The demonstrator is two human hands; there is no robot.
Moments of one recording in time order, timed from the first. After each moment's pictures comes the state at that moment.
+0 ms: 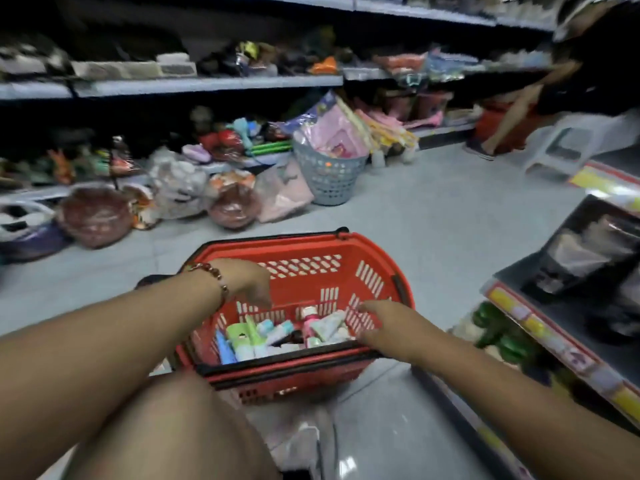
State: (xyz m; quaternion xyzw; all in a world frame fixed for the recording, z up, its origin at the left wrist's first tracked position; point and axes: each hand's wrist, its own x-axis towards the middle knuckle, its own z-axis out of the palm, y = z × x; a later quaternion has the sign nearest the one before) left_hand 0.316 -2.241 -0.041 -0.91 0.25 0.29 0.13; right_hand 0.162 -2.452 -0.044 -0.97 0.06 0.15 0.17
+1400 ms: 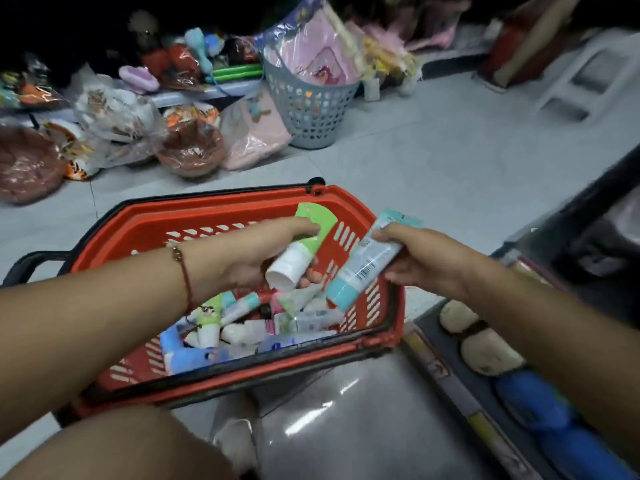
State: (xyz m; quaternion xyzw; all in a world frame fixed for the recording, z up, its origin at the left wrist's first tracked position) left_hand 0.335 -2.349 -0.090 -0.67 -0.03 0.45 -0.59; right_hand 0.261 -2.562 -0.088 -0.68 0.26 0.16 0.67
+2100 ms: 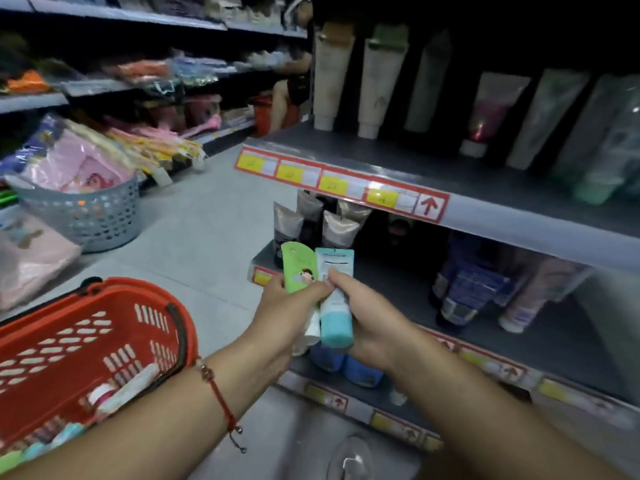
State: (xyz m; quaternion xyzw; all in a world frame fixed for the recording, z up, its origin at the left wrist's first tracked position) left_hand 0.066 -2.550 -0.002 -0.59 0.17 0.40 -0.68; right_hand -0.018 -2.620 0.012 -0.38 0.38 -0.13 0.83
